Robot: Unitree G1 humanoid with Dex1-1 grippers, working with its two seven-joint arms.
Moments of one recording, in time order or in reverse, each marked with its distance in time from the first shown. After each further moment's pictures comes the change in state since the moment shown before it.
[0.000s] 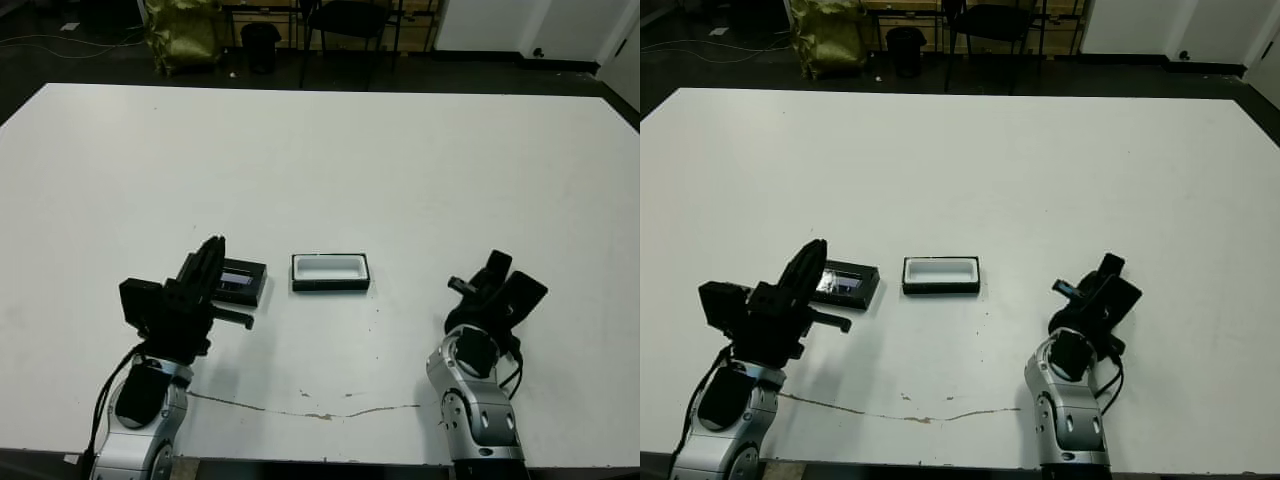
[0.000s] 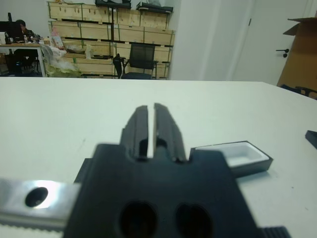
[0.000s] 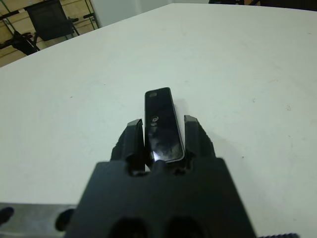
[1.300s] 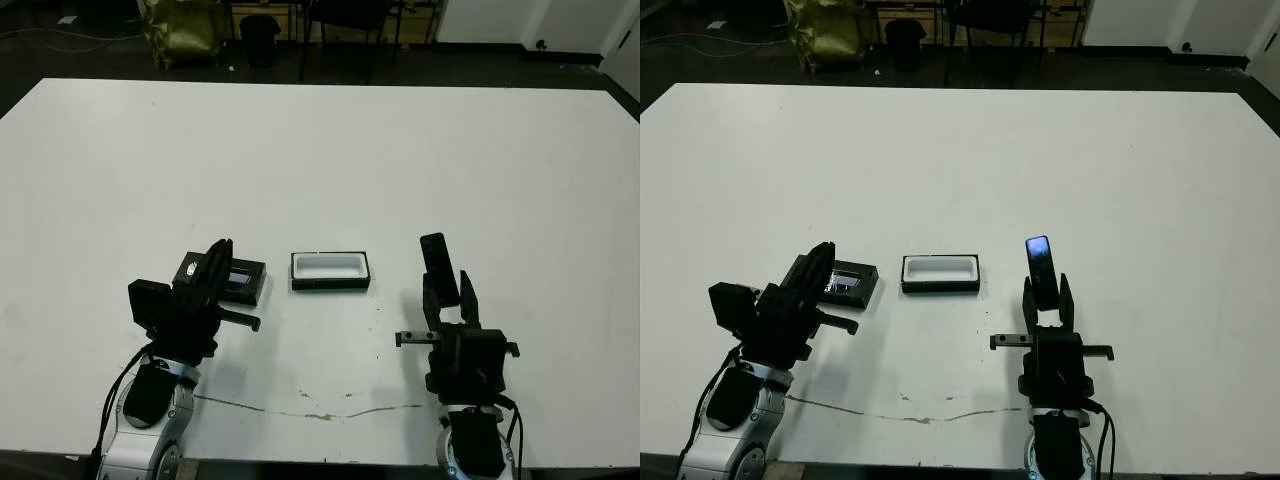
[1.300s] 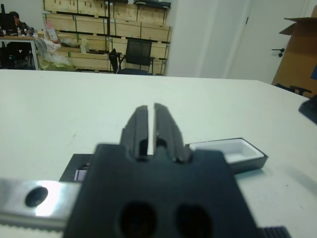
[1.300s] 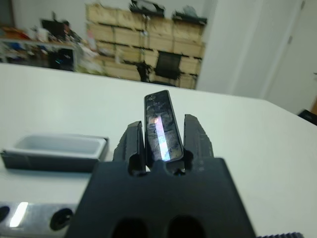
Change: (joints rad) left arm -0.003 -0.004 -0.024 0.022 -0.018 -0.014 0.007; right arm 0.368 -0.158 0.284 -0.422 -0.371 -0.217 0.446
